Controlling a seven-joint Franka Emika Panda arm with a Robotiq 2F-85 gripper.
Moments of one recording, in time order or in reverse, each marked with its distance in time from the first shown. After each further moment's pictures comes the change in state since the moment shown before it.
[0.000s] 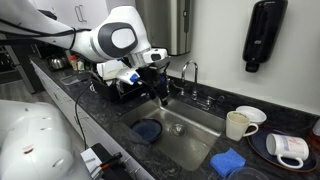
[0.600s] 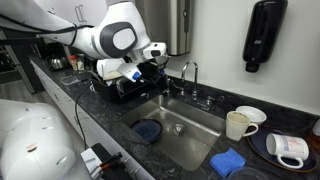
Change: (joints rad) arm 0.044 0.027 -0.010 0.017 0.097 0.145 0.000
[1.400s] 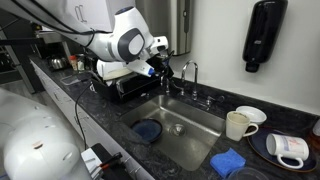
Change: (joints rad) arm 0.082 0.240 0.002 0.101 0.016 0.374 -0.081
